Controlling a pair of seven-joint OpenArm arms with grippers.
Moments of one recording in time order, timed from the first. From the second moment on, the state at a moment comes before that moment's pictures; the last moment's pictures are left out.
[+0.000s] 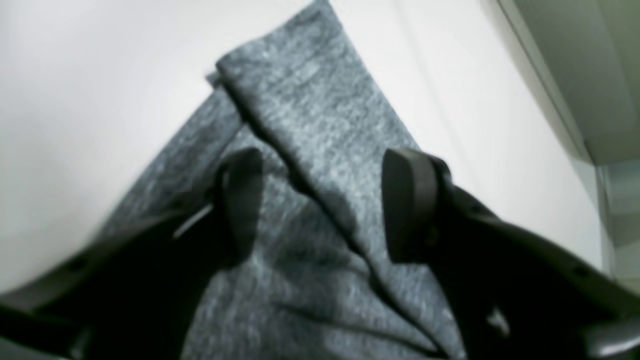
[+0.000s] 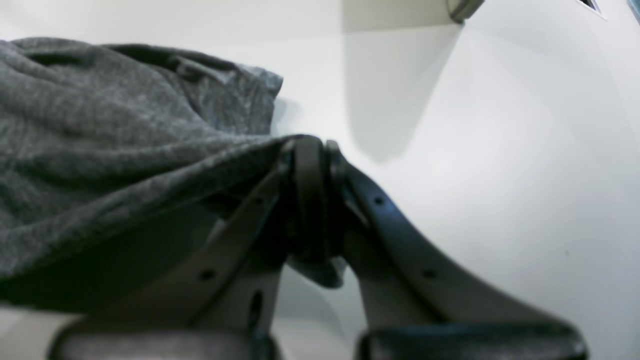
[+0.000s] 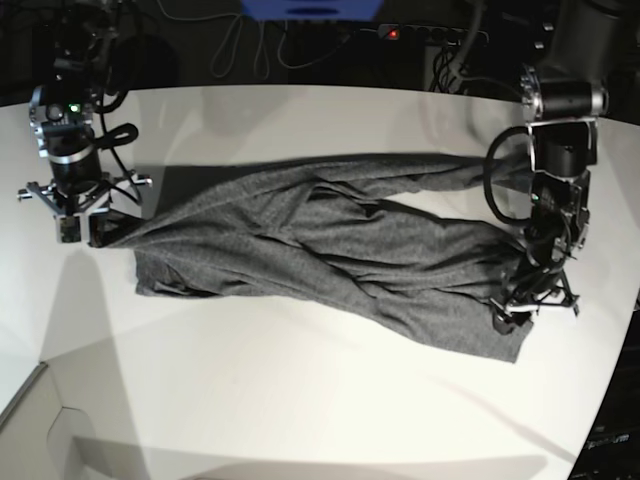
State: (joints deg) left arm -25.8 -18.3 -5.4 33.9 -50.6 -14.5 11.3; right arm -16.8 5.7 22.6 108.1 -4.4 18.5 -26.3
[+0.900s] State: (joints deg) left arm -28.8 -14.8 -5.3 33.1 -50.5 -14.3 11.7; right arm -16.8 5.7 22.8 105.5 -4.4 18.5 -26.2
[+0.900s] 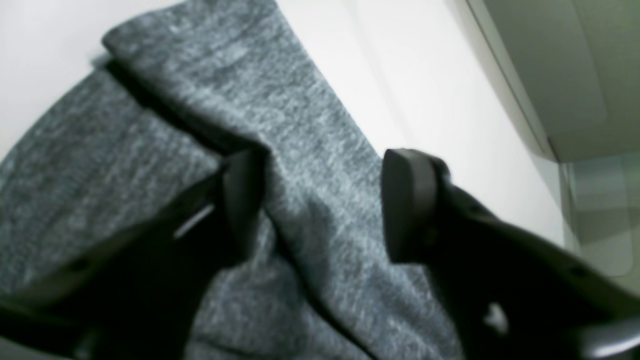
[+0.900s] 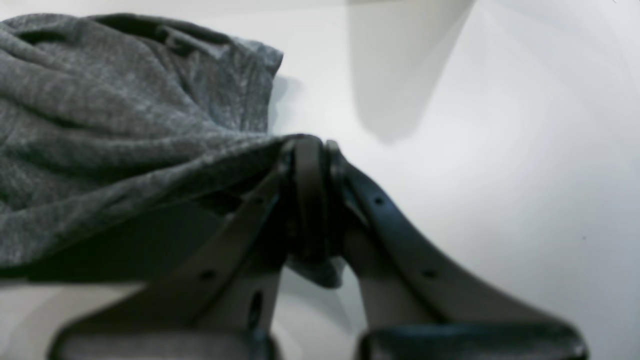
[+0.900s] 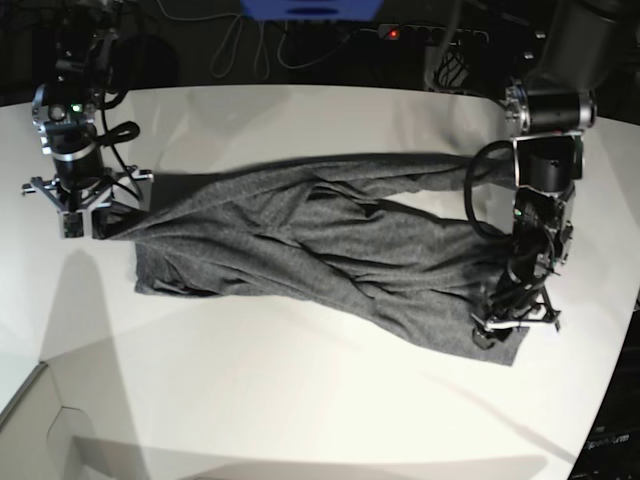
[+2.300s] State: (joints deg) left arm 8.4 -17.3 -37.2 90.3 -74.8 -15.1 39.5; right arm -11.3 7.8 25.0 113.2 -4.5 18.5 -26.3
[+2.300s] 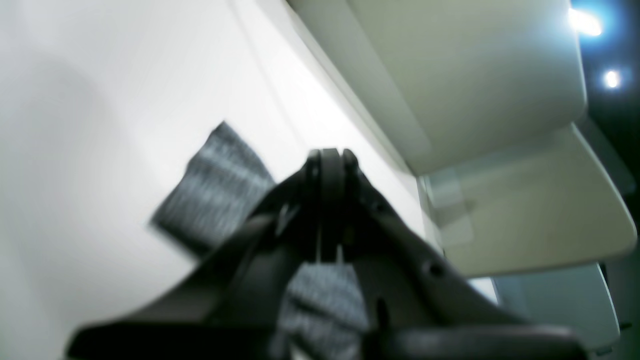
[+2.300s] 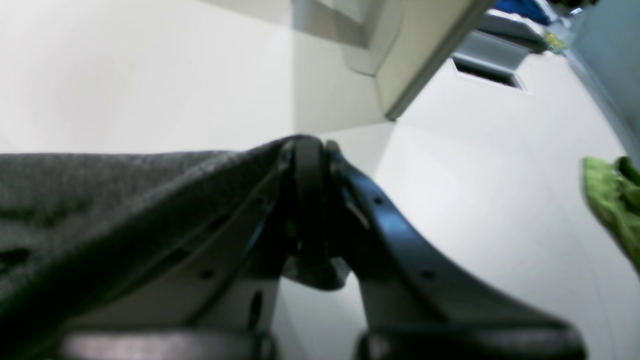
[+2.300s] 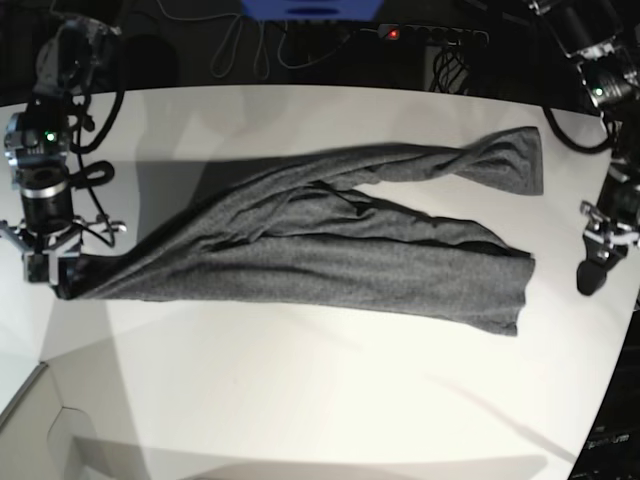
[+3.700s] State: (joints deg) left arm -11.3 -12.9 -28.9 59.6 -51.9 -14.6 38.5; right arm -16.3 5.6 24.7 115.0 -4.1 18.5 -26.3
